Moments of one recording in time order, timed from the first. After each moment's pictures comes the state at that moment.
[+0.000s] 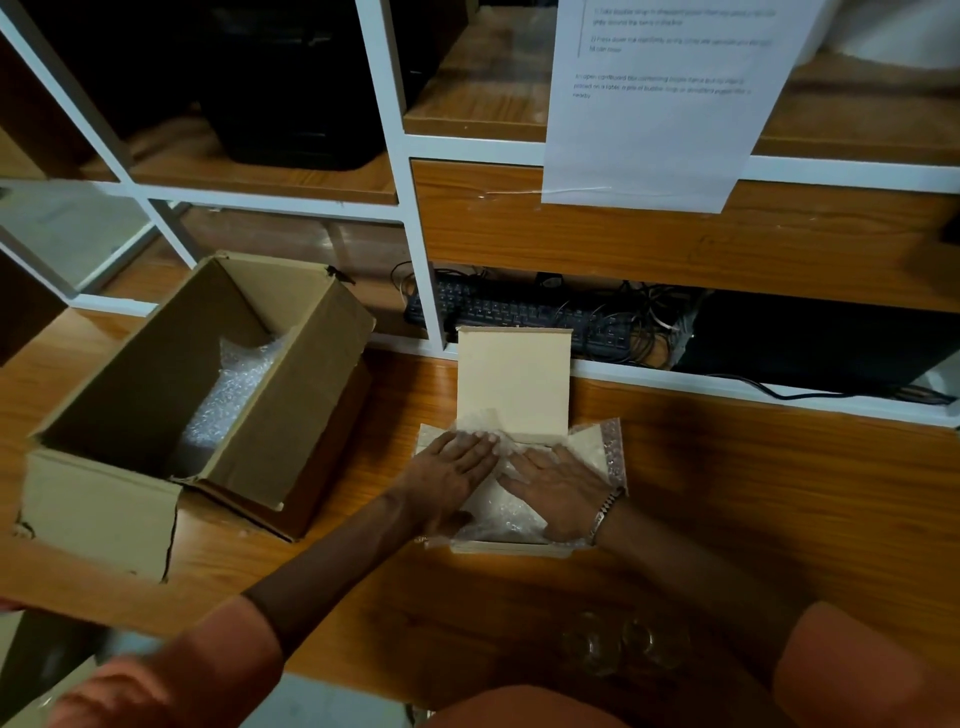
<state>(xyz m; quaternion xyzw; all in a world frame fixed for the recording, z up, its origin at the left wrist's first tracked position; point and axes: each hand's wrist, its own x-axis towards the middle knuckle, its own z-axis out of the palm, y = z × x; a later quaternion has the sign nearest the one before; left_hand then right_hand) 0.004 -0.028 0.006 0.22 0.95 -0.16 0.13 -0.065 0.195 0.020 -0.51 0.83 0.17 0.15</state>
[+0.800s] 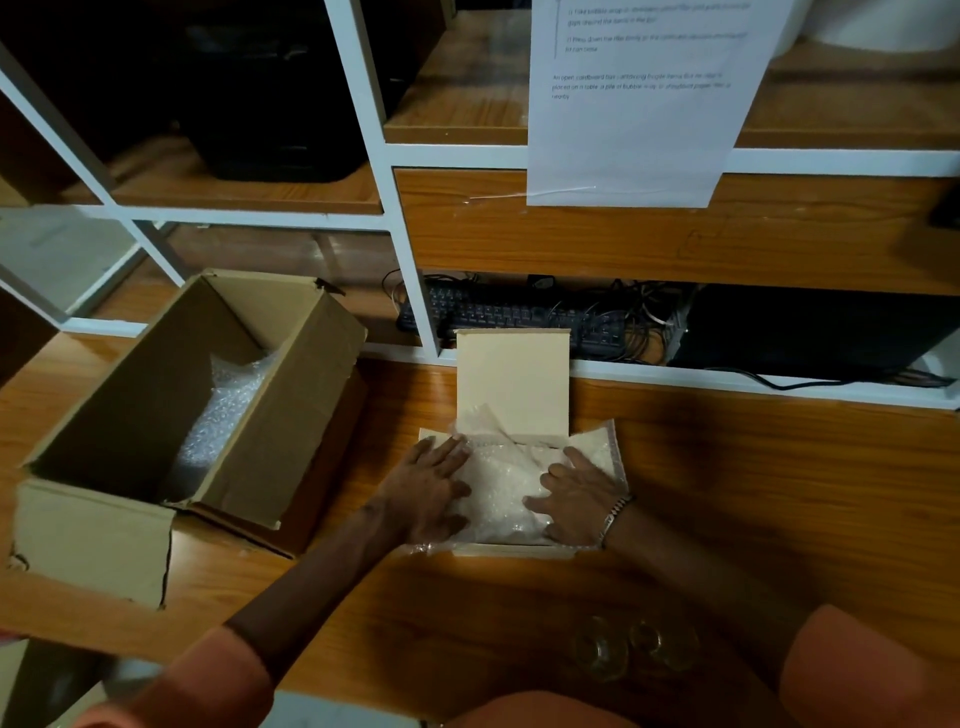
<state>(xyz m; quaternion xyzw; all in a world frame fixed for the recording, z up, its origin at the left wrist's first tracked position) 0.009 -0.047 0.017 0.19 0.96 -0.10 0.19 -0.070 0.215 0.007 -0.48 0.83 0.19 0.19</state>
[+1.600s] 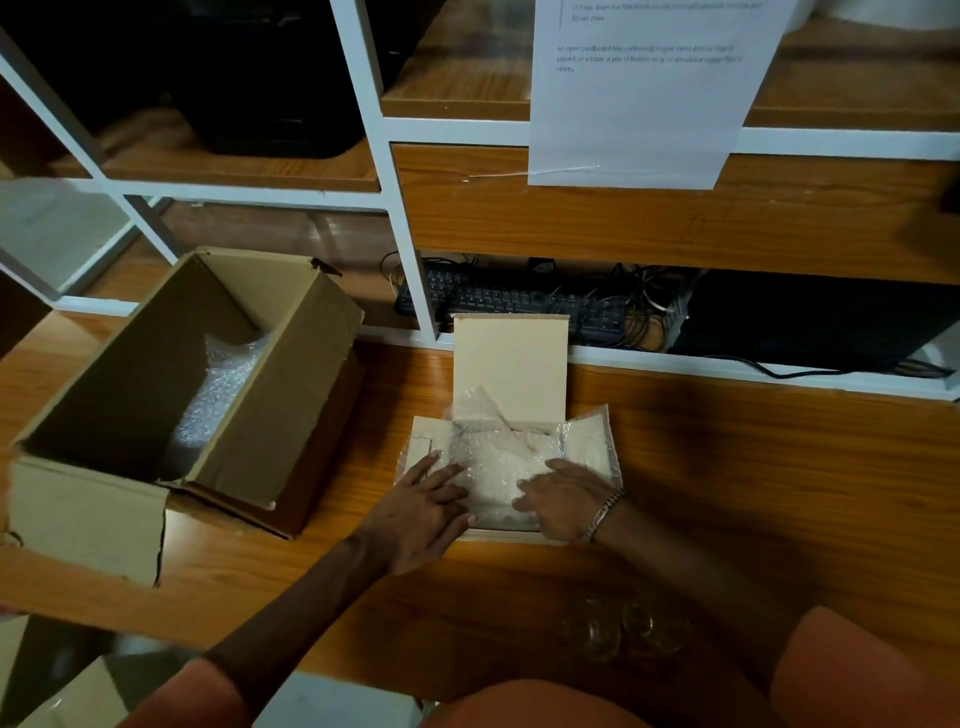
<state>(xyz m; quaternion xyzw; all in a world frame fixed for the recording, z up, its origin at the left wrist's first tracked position) 0.058 -0.040 -0.007 0.21 0.97 -0.01 0.12 -0.058 0.205 0.006 -0.48 0.82 0.13 0.27</state>
